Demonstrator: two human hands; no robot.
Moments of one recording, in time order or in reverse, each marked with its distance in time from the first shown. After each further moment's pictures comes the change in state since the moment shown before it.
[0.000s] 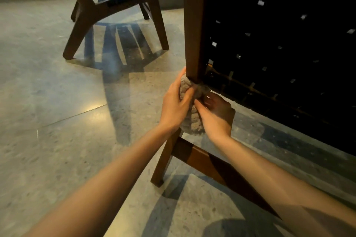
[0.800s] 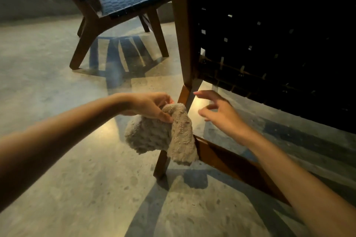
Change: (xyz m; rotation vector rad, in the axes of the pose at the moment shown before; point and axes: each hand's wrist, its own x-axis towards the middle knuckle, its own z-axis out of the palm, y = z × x) left_hand -0.011 0.035 -0.076 0.566 -0.901 -0.469; right_hand -0.027 0.011 -0.050 -0.058 -0.483 -0.120
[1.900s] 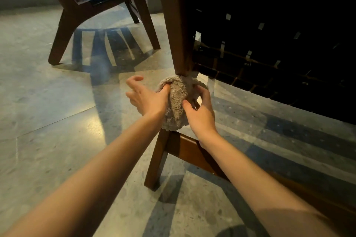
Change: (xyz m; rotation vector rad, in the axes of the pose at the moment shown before) left_hand 0.100 0.000 0.055 -0.720 1.183 -0.209; right_hand 0.046 0.036 0.069 0.383 0.374 0.227
